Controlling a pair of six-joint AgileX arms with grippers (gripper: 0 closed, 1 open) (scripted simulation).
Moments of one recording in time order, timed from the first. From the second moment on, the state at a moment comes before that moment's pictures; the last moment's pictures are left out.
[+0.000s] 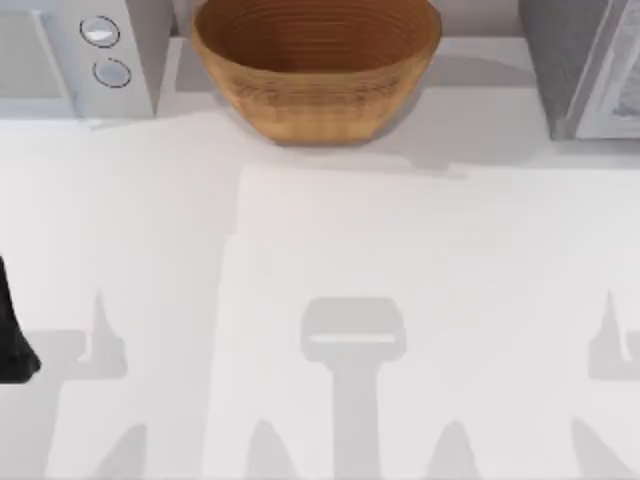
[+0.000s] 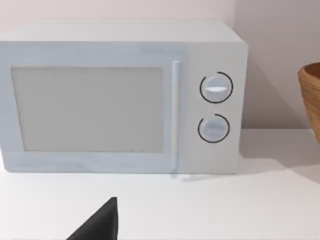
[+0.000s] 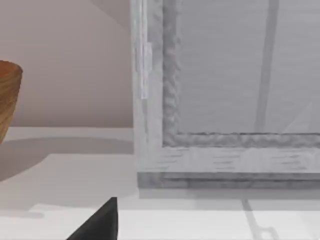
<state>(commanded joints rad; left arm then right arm) 0.00 0.00 0.00 0.00 0.00 0.00 0.00 0.00 0.00 0.00 0.00 0.00</state>
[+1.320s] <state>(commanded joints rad) 0.00 0.00 0.00 0.00 0.00 0.00 0.16 1.15 1.50 -0.36 0.17 0.02</state>
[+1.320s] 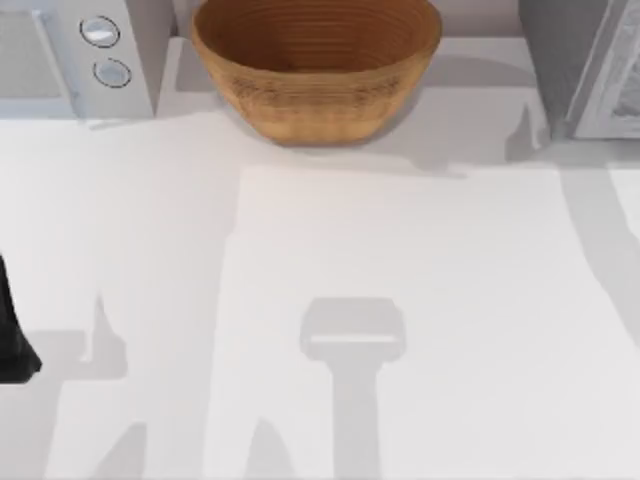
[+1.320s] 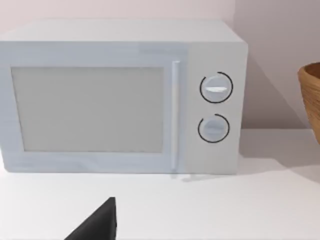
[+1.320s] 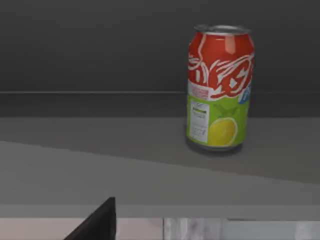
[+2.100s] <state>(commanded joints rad) 0.00 0.00 0.00 0.00 0.00 0.00 0.17 1.34 1.72 -0.40 0.18 0.01</state>
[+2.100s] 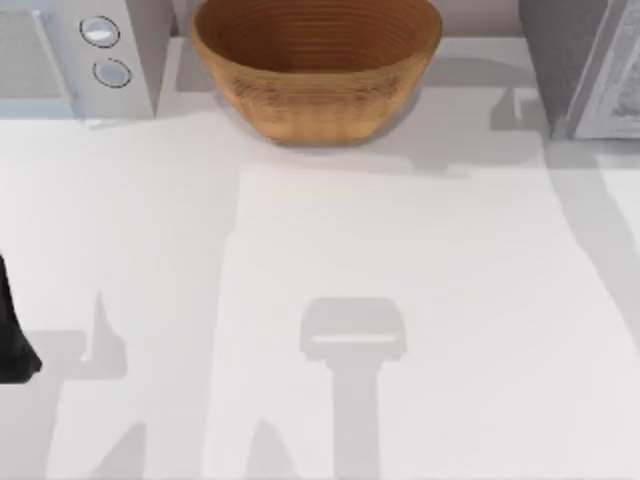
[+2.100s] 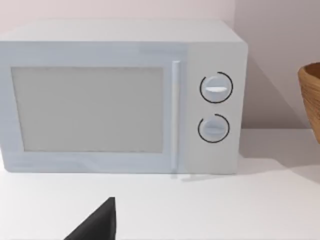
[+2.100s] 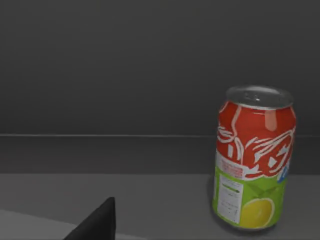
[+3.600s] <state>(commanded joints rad) 0.00 0.00 0.00 0.00 0.00 0.00 0.08 1.61 1.85 -0.24 0.10 0.01</state>
